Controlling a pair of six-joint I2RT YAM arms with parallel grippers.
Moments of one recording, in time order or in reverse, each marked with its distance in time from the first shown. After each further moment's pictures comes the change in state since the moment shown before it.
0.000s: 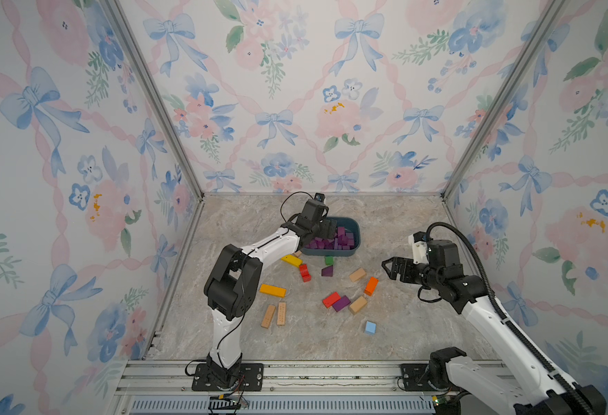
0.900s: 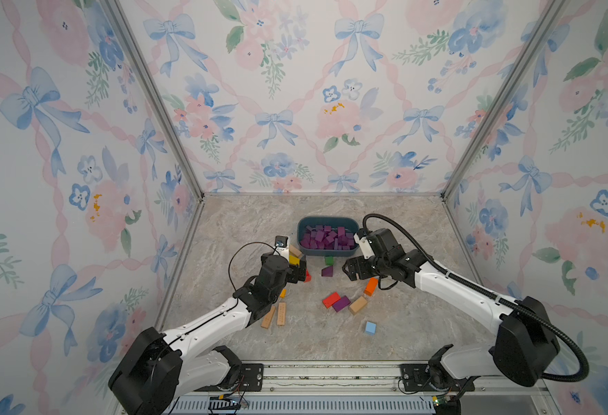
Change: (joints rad) left arm -0.082 -0.813 -0.948 0.347 -0.218 -0.058; right arm 0.372 0.460 0.253 0.048 0.148 -0.064
